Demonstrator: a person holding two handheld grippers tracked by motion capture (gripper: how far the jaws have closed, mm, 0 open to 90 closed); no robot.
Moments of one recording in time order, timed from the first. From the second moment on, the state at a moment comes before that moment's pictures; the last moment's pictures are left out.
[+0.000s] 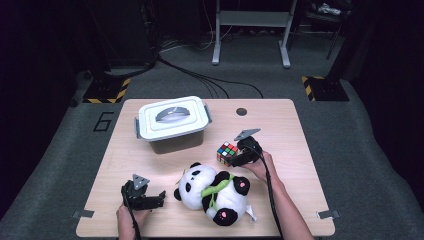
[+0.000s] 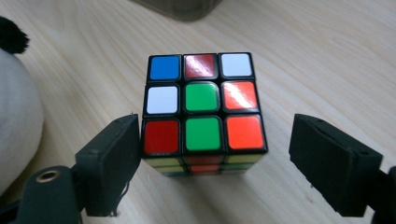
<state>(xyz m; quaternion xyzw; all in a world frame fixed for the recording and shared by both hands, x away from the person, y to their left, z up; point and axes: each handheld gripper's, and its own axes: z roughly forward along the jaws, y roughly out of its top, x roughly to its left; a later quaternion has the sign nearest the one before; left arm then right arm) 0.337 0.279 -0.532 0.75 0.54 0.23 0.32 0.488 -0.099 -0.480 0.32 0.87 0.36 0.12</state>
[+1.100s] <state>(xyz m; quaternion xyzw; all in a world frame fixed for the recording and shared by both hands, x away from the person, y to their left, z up) 0.336 0.279 -0.532 0.75 0.53 0.22 0.32 0.366 -0.189 -0.458 0.44 0.79 0.40 0.14</state>
